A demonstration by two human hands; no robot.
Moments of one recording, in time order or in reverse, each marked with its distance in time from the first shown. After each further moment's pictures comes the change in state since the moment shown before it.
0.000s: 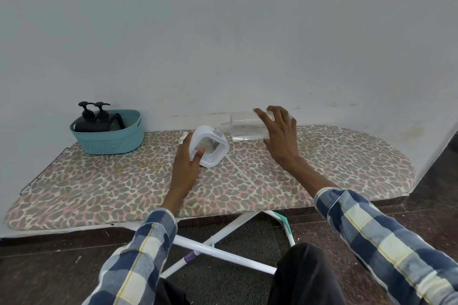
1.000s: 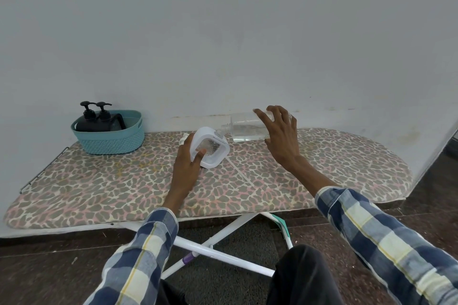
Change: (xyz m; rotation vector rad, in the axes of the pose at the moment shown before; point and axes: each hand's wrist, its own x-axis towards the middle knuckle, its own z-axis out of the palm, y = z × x) left_hand -0.001 0.000 0.000 0.012 0.004 -0.002; right_hand 0.005 0.003 -0.004 -0.063 0.012 -0.054
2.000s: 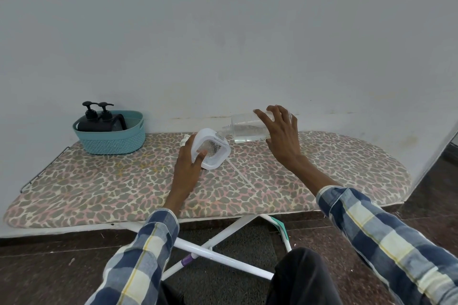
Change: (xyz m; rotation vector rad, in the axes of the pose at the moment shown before) left_hand 0.000 -0.003 0.000 -0.007 0.001 0.007; right_hand 0.007 0.002 -0.003 -0.034 0.006 -0.036
